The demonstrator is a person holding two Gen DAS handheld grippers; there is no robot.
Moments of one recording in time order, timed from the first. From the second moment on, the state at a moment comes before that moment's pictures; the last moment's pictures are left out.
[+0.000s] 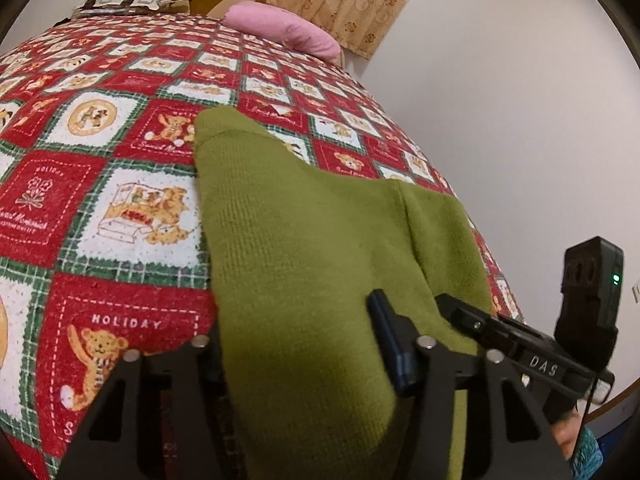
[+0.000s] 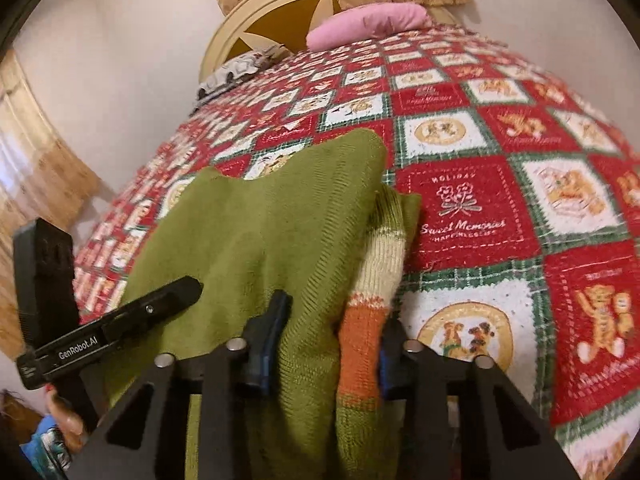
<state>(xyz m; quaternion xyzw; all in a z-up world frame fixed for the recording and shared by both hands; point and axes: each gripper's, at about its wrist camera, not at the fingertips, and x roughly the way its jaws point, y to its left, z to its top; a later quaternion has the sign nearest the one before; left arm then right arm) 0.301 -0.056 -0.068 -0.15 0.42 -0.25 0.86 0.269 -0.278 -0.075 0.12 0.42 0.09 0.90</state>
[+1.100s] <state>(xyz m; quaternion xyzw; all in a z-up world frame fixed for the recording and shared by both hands) 0.119 -0.067 0.028 -0.10 0.35 -0.33 0.87 -0.015 -0.244 0.055 0.15 0.25 0.01 0.96</state>
